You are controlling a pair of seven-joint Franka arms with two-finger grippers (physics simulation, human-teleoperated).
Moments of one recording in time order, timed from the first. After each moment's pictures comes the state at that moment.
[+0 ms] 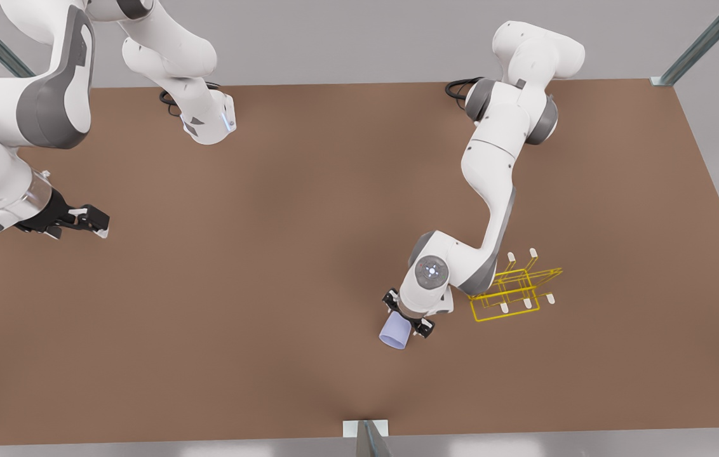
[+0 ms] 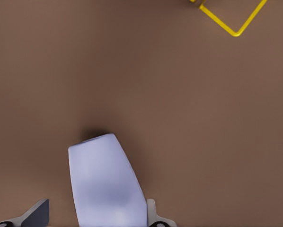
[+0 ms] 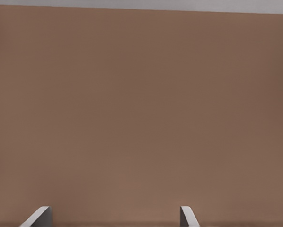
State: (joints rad) left arm -0.49 1.08 -0.05 -0.91 0.03 2.13 -2.90; right arm -0.08 0.17 0.08 -1.37 -0.05 1.53 -0.02
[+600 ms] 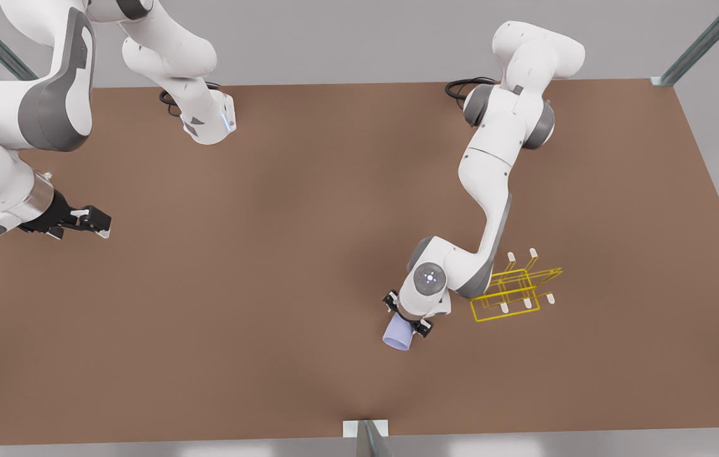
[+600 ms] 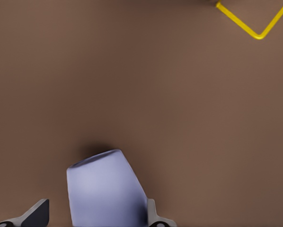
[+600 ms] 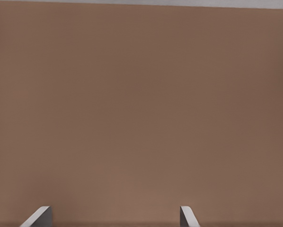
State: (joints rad) left arm -0.48 1.13 -0.05 -0.91 0.02 2.15 -2.90; right arm -0.08 0.17 0.08 -1.38 -0.04 1.53 -0.02
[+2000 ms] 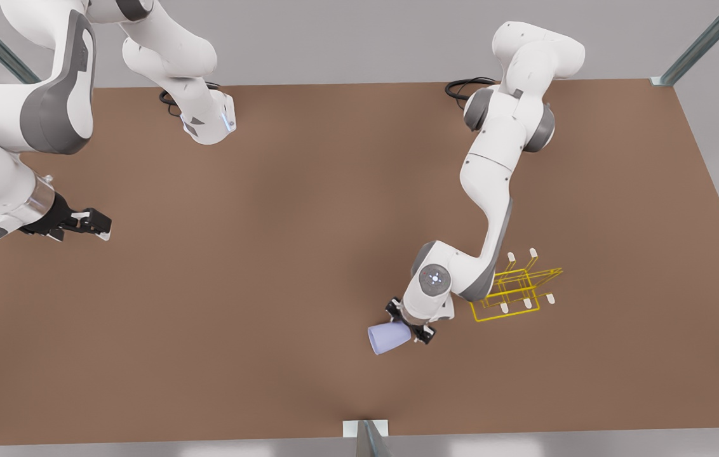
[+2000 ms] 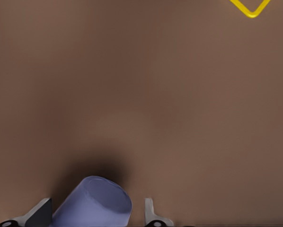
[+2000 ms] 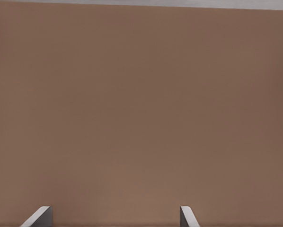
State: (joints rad) left arm -0.47 1.16 -0.05 -0.90 0.04 2.26 -2.90; right arm -0.08 0.18 0.08 -1.38 -0.05 1.54 -0.02
